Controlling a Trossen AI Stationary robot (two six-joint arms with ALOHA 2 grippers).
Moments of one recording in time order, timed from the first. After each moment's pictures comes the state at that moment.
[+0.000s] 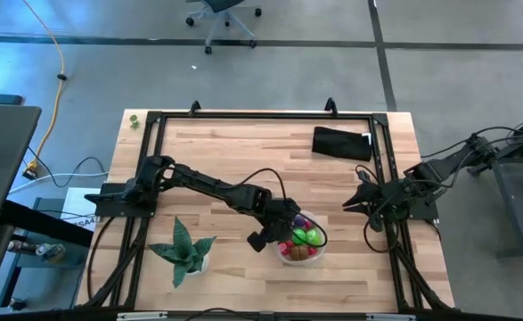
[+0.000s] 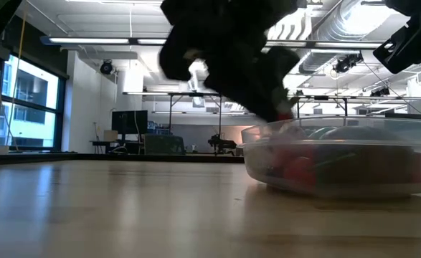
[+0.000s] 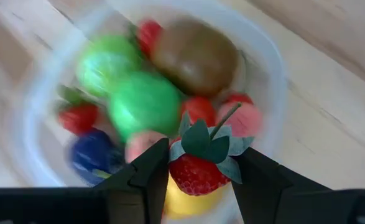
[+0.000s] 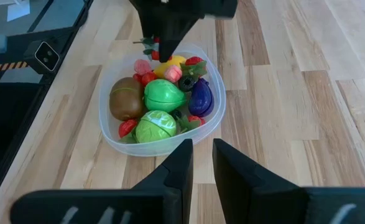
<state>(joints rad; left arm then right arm) -0.07 2.12 1.61 -0.49 0.21 0.62 0.47 0.50 0.51 -0.66 0.23 0.36</state>
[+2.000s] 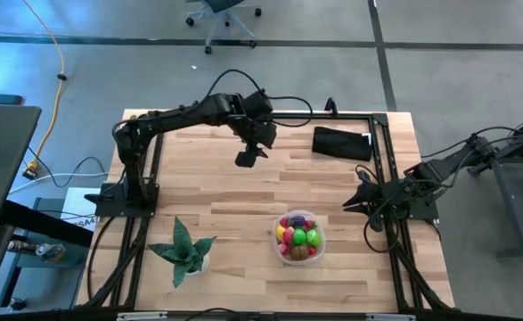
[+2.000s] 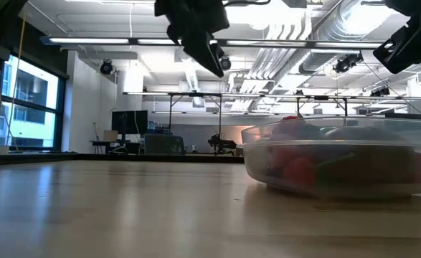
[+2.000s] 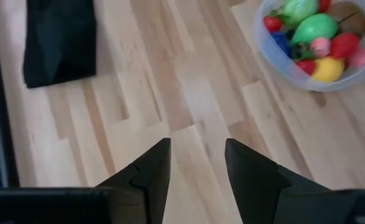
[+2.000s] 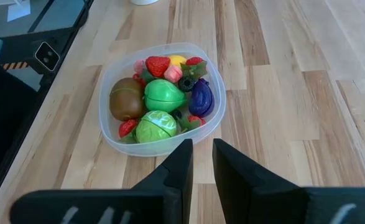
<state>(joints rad) 0.47 1.89 1.81 -0.98 0.34 0.65 0.47 0.50 0.51 -0.65 0.23 0.36</state>
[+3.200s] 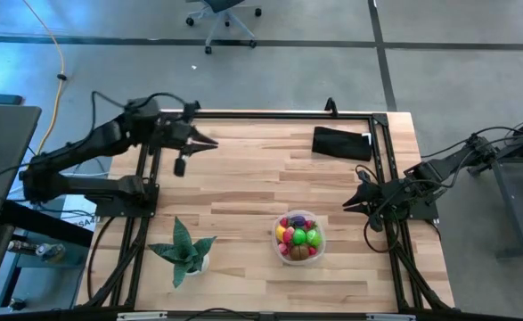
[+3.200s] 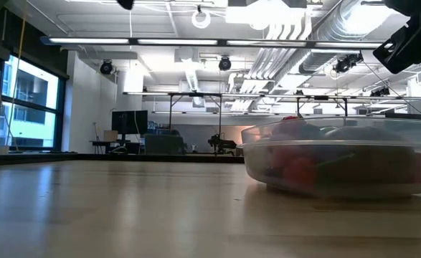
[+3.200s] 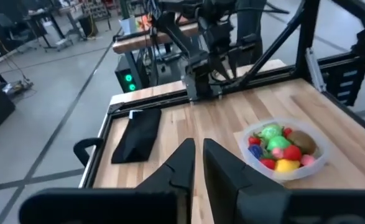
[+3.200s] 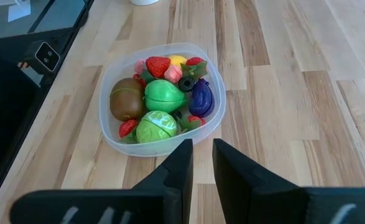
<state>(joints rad) 0.51 0.90 1.02 -0.41 0.40 0.35 0.47 0.50 0.51 -0.66 0.23 0.36</state>
